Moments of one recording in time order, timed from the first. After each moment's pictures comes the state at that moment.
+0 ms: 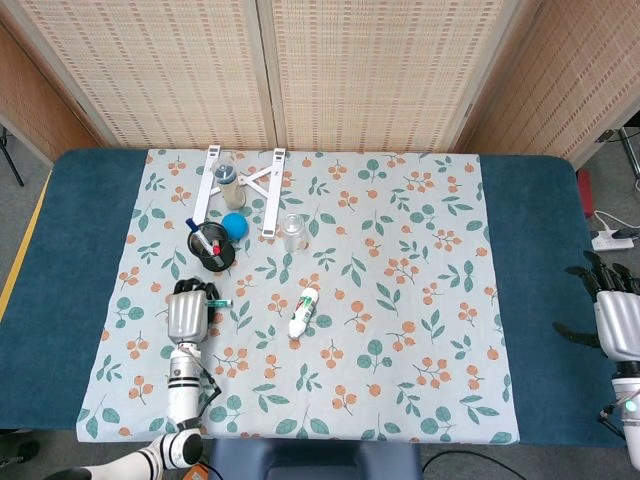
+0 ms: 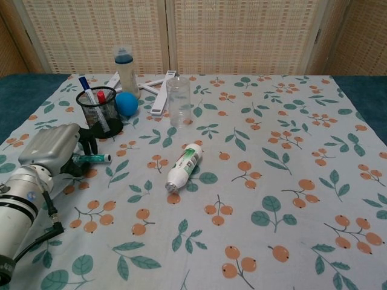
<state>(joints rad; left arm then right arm) -0.52 -2.10 -0.29 -0.83 1.19 1.29 0.31 0.16 -1.07 0.14 -1.57 -1.30 1.33 0.00</state>
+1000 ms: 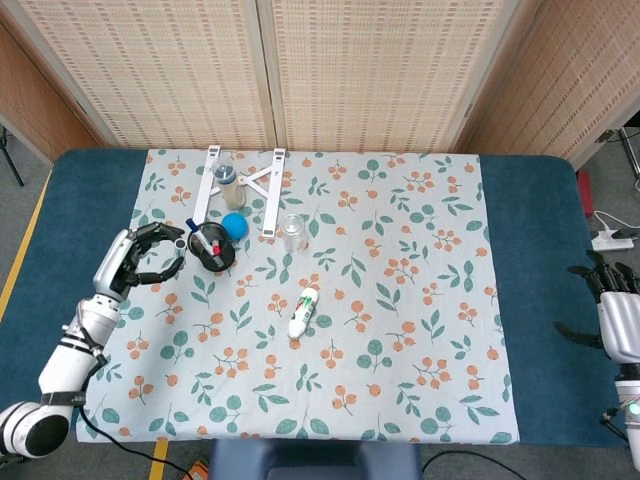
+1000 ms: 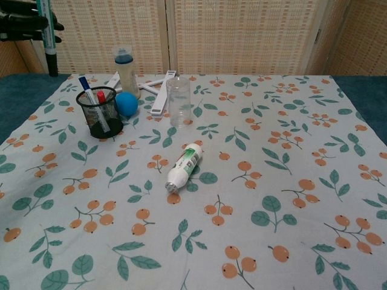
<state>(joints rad) -0.46 -1.16 -0.51 -1.74 1.23 0.82 -0.90 0.15 -1.06 0.14 -1.58 -1.32 1.36 0.02</state>
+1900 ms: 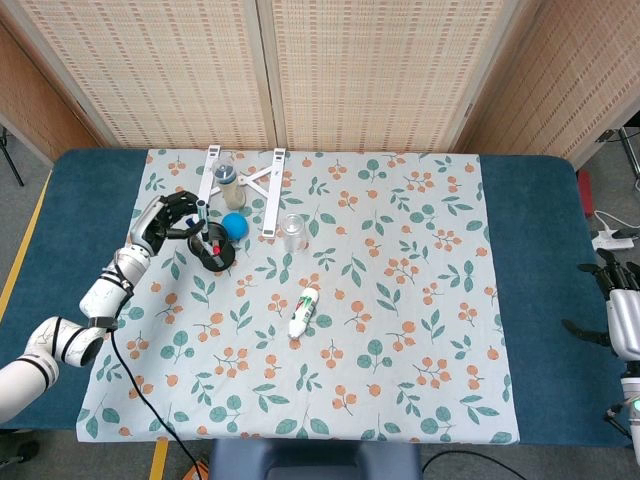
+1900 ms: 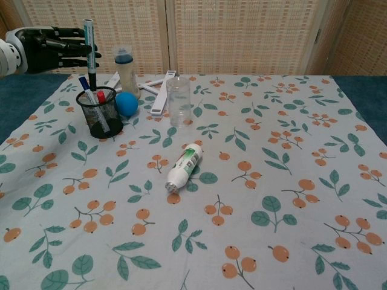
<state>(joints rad) -0.83 -1.47 -0.32 -0.89 1.53 0.66 -1.70 0.15 -1.06 0.16 -1.57 -1.28 1.35 0.01</state>
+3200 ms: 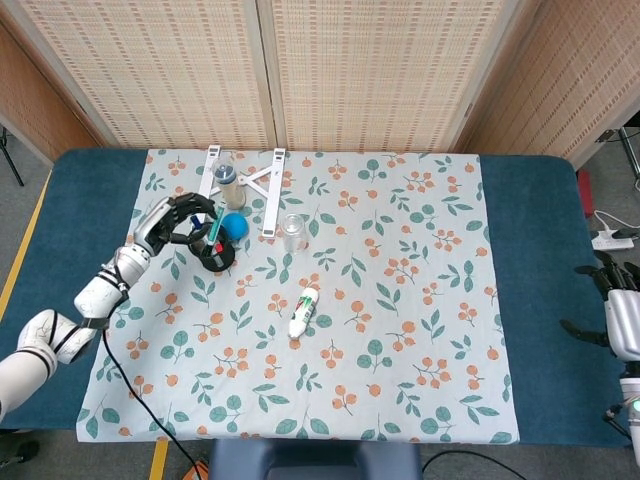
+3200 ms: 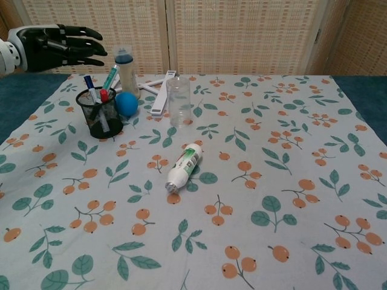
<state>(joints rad) -0.89 -1.47 -0.08 -0.77 1.59 0.87 -1.83 0.15 -1.05 0.16 -1.58 -1.29 1.34 0.03</state>
